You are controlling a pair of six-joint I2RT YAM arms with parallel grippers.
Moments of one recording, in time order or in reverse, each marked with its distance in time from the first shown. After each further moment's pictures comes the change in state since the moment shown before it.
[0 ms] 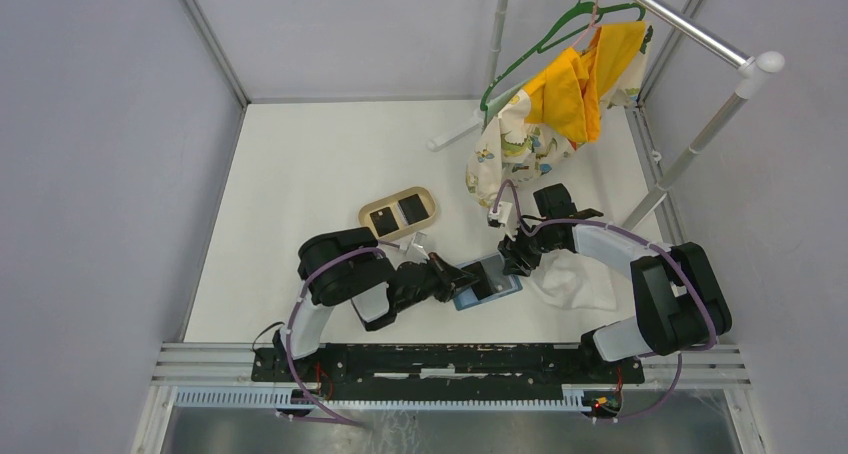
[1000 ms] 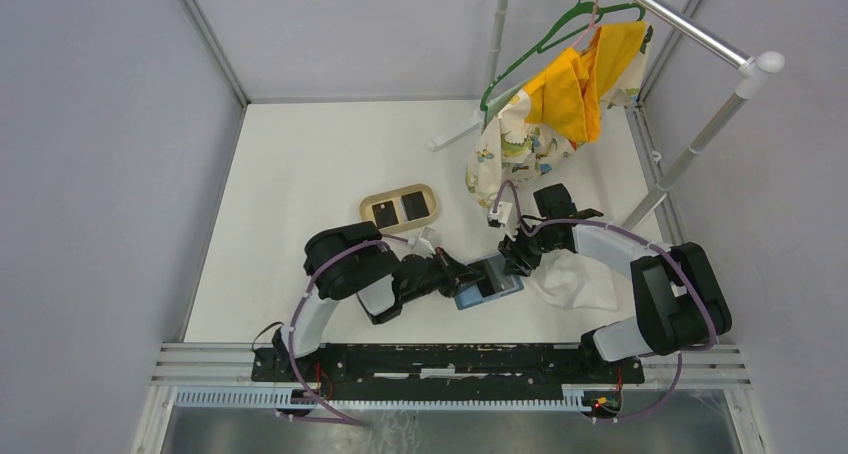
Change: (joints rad) left arm 0.041 0.051 0.066 0.004 0.110 -0.001; right arm 0.000 0.000 0.000 -0.001 0.000 0.000
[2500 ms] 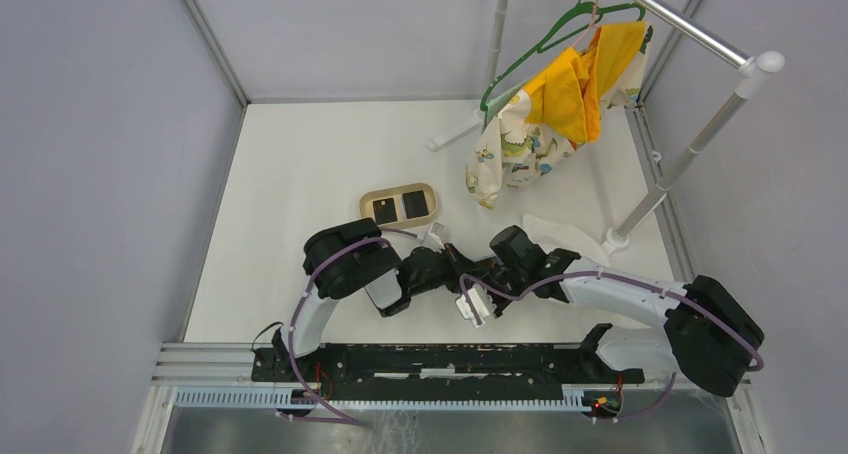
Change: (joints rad) left arm 0.010 0.002 0.097 -0.121 0.054 0.001; right arm 0.489 -0.233 -0.139 0.044 0.061 -0.602
